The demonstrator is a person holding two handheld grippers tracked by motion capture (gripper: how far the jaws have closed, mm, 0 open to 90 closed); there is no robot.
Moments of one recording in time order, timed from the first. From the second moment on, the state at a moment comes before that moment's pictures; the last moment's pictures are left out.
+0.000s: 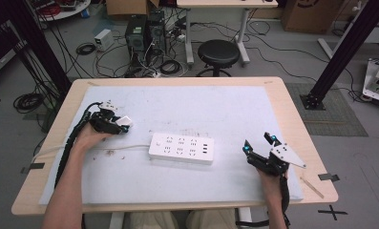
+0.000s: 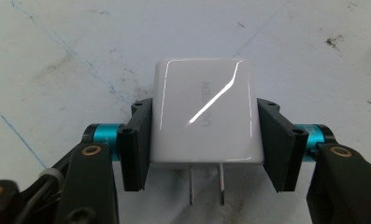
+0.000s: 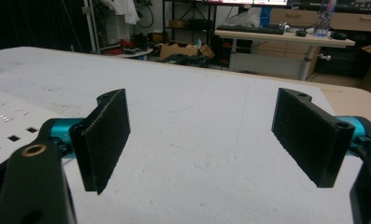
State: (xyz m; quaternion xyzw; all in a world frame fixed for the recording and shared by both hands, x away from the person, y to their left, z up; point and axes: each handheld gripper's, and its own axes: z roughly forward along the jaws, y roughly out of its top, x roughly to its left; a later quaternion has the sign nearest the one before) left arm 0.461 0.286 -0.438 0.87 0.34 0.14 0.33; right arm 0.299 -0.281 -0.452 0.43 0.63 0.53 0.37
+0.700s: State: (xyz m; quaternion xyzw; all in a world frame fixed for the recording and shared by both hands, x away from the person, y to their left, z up) left arm 0.412 0.258 -0.387 0.86 0.28 0.21 0.37; right arm 0.302 -0.283 -0.452 0.44 0.63 0.53 0.36
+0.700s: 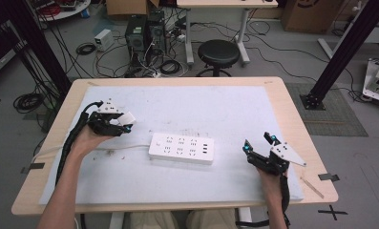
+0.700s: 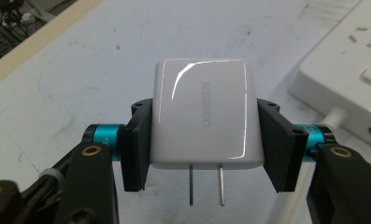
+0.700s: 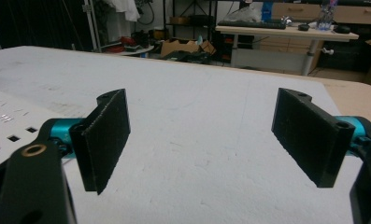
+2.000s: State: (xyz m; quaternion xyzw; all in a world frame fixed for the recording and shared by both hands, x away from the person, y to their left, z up) left arm 0.338 0.178 -0.357 0.83 0.20 0.32 0.42; right arm 0.302 -0.283 -0.452 0.43 0.64 0.53 0.35
